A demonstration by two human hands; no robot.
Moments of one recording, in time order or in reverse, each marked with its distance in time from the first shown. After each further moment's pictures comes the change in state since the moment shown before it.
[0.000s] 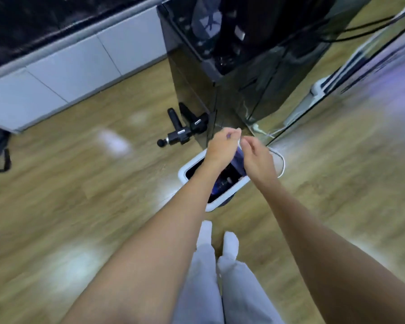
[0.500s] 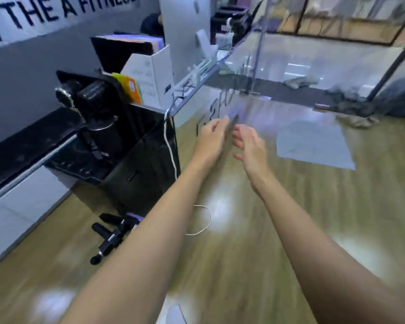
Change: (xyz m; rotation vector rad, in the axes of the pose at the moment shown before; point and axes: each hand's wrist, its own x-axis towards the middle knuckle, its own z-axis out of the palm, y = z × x) left_hand -0.237 0.231 0.200 -0.021 -0.400 0.620; right_hand -0.201 -0.019 -0.325 0.511 0.730 -0.138
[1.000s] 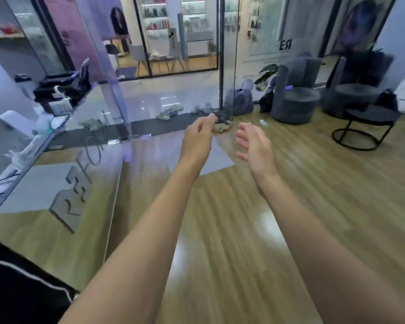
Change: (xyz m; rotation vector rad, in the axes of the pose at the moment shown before) left_hand -0.060 0.136 0.364 -0.066 -0.565 0.242; right_hand -0.017 -0.023 -0.391 0.100 0.650 -0.058
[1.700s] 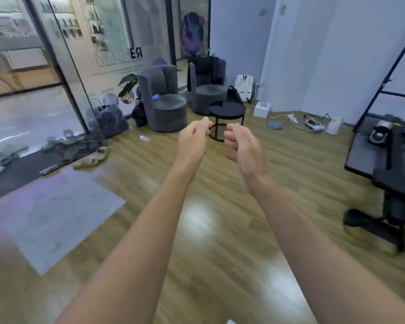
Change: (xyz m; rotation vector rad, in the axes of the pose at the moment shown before) left_hand 0.227 -0.002 0.404 -0.134 -0.578 0.004; right_hand 0.255 0.027 -0.283 -0.145 0.542 0.022
